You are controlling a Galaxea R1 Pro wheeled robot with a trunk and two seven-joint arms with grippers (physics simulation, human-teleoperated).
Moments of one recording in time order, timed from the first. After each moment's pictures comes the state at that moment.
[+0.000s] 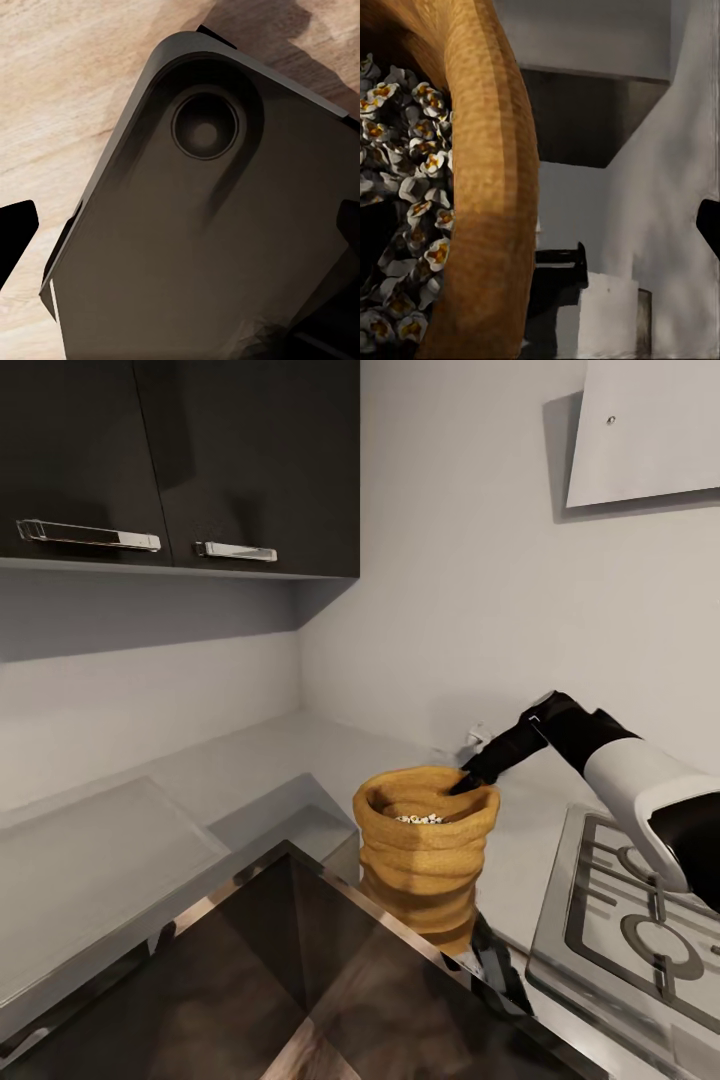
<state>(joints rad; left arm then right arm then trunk) 0.00 0.01 -0.01 -0.04 0.53 -0.06 0.04 -1.48 -0.21 0.53 -0.25 0.29 0.40 1.31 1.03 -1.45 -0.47</state>
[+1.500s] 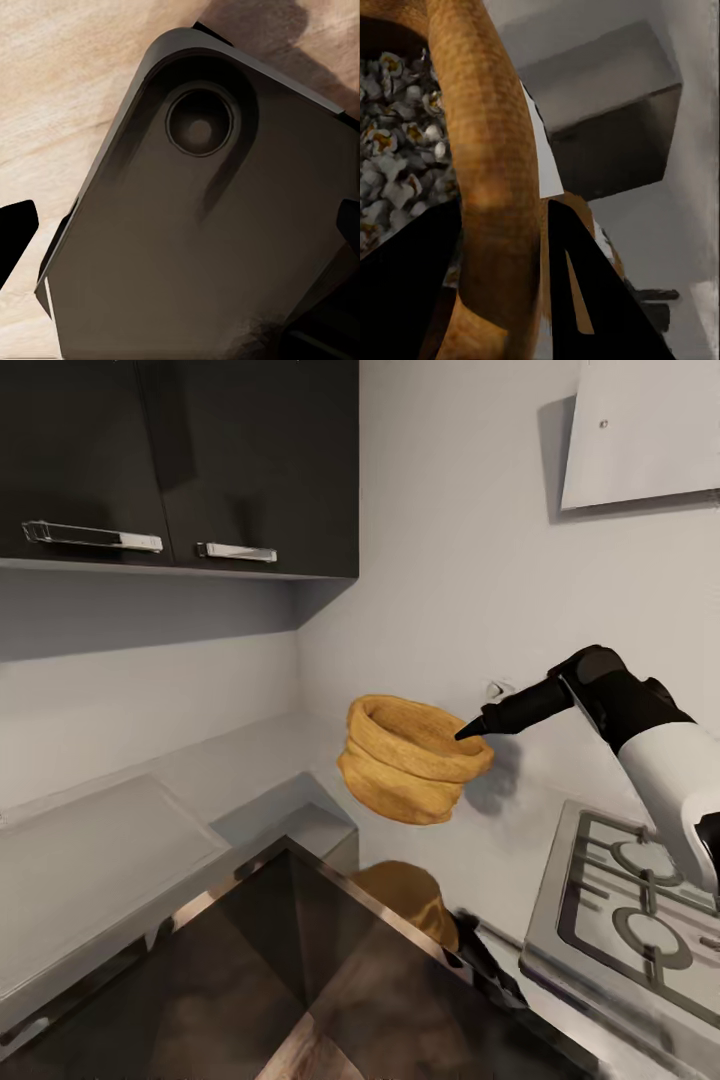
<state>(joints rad) 0.00 0.00 -0.01 -0.04 0.53 -0.06 0.04 -1.47 -0.29 0.38 -0.56 0.20 1.04 1.34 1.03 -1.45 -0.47</state>
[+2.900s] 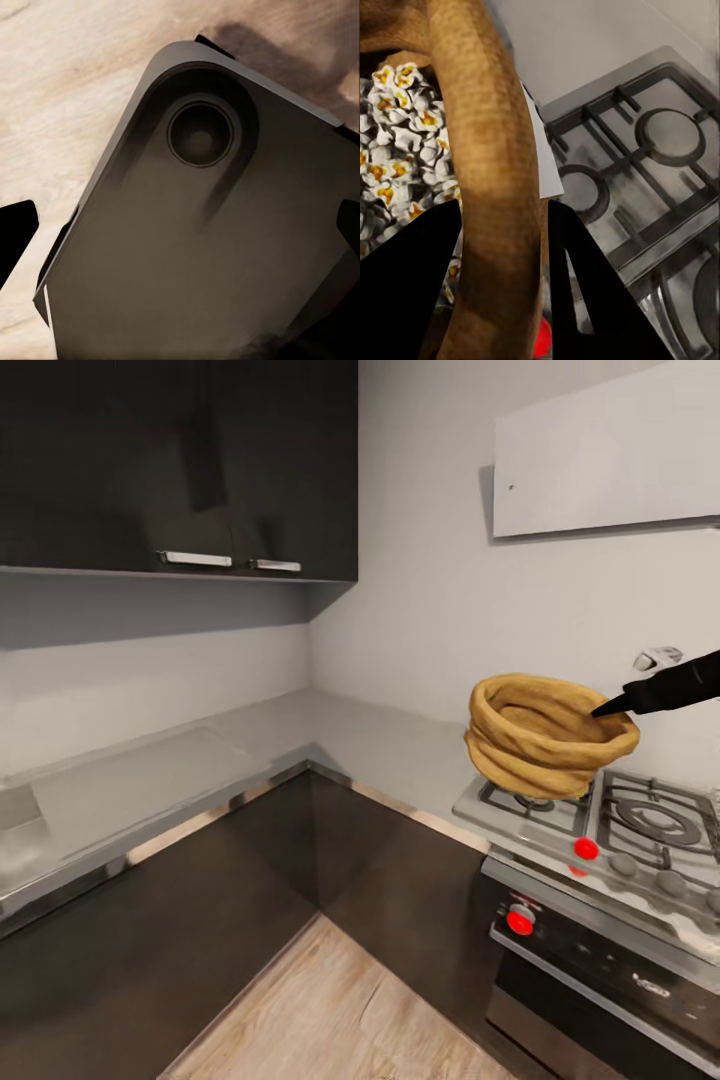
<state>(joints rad) 0.00 0.00 -0.01 -0.04 0.53 -0.09 0.04 -1.47 -0.69 0.36 -0.81 0.31 1.04 1.29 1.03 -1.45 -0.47</state>
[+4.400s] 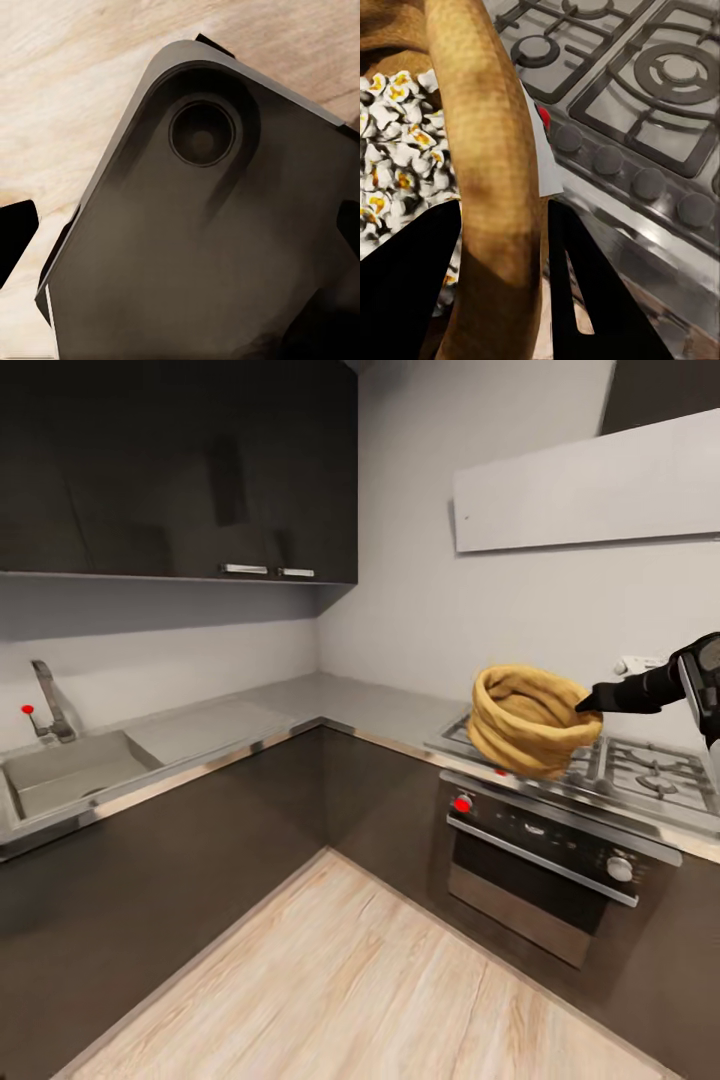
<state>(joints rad) 0.00 0.00 -0.01 -0.04 0.53 -0.09 0.04 -1.47 -0.45 -0.05 -0.61 0.40 1.04 0.74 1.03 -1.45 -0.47</state>
